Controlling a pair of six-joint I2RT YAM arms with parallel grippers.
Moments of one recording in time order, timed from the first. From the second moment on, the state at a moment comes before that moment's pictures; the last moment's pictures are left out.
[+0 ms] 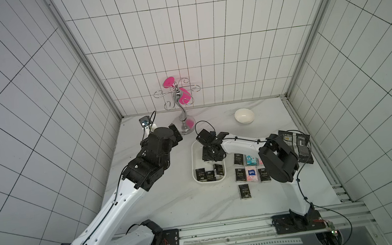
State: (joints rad) left arm -0.63 1.07 1.19 -0.60 -0.66 -0.64; right arm 0.90 2.11 1.57 -0.67 0.12 0.87
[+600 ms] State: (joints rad) left arm -0.63 1.06 1.19 -0.60 -0.67 -0.64; right arm 0.90 2.15 1.61 -0.66 0.08 0.83
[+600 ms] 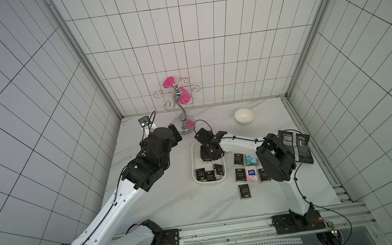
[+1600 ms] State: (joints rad) left arm -0.63 1.09 1.19 -0.60 -0.69 -0.64; right arm 0.72 1.60 1.14 -0.58 0.08 0.74
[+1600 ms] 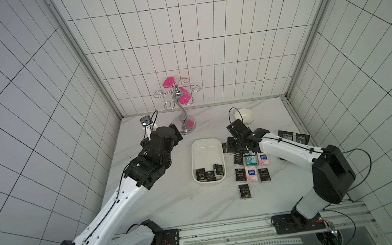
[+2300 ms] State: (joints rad) left arm -0.63 1.14 1.19 -0.59 -0.69 -0.64; right arm 0.72 1.75 1.08 -0.46 0.01 0.73
